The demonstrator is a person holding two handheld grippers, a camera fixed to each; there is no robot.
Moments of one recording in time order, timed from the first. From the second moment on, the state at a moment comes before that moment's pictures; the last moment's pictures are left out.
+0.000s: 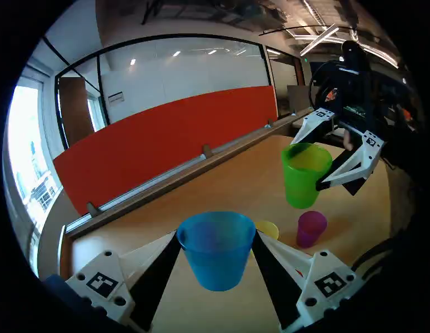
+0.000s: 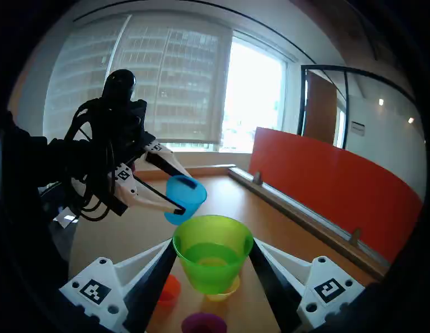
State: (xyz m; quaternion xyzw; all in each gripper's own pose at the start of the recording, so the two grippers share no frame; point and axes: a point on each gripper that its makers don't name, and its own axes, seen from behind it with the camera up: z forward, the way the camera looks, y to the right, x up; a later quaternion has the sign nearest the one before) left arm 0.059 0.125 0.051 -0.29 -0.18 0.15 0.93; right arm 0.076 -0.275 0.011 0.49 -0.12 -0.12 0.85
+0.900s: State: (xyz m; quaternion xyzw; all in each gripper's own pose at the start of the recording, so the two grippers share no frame) left arm 0.004 0.135 0.048 -0.30 -0.19 0.11 0.93; right arm 0.049 -0.225 0.018 0.45 -0.15 -0.12 0.87
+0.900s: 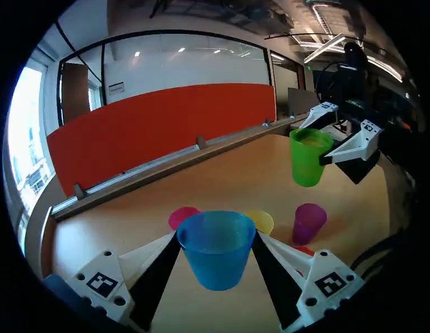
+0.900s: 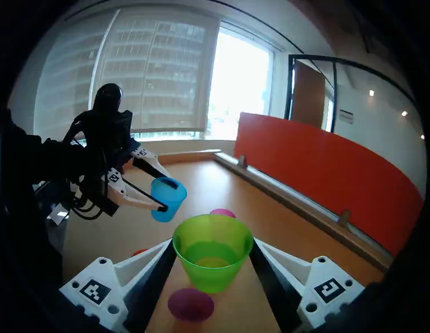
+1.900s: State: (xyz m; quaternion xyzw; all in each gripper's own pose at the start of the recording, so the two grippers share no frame) left arm -0.054 0.145 0.048 -0.31 -0.22 0.08 0.92; right arm 0.006 -0.172 0.030 0.41 -0.20 -0.12 0.88
